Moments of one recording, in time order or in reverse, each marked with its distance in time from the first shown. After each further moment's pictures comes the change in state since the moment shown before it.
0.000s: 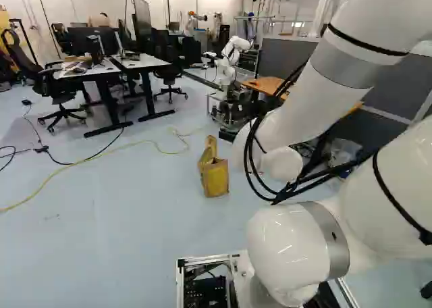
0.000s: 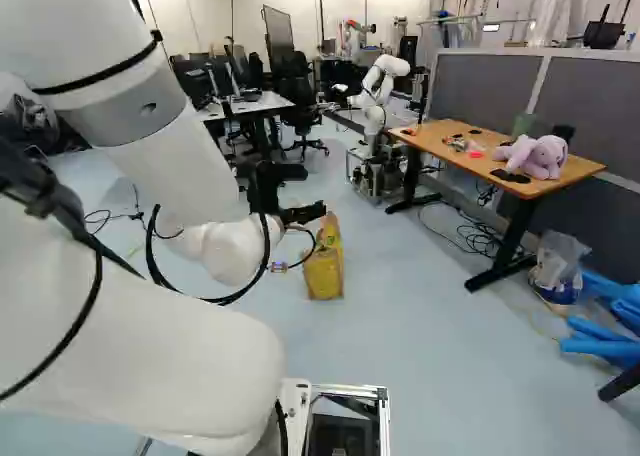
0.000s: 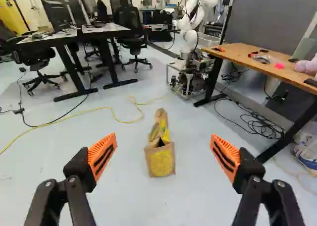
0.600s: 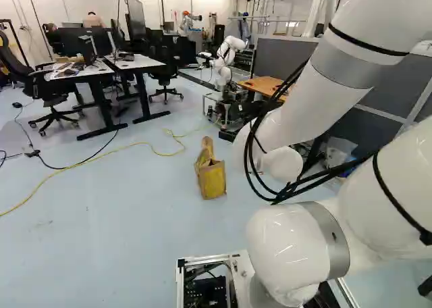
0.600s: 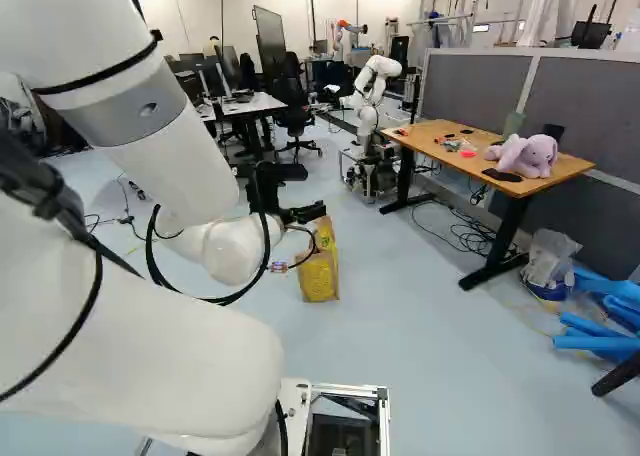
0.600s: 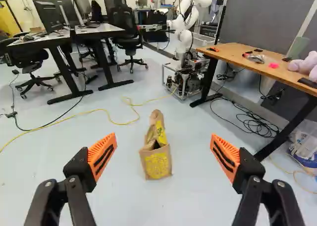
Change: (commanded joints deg) arm 0.0 0.0 0.0 0.0 0.0 0.0
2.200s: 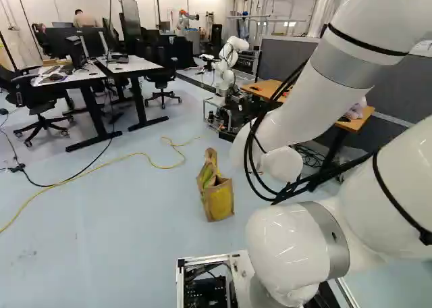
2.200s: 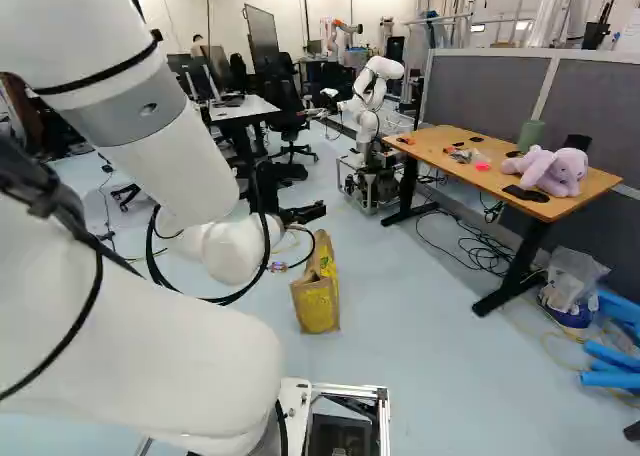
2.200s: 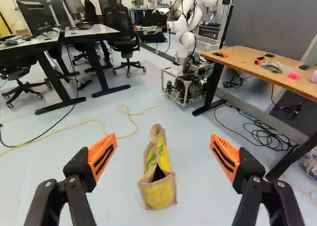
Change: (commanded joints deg) arm 0.0 0.0 0.0 0.0 0.0 0.0
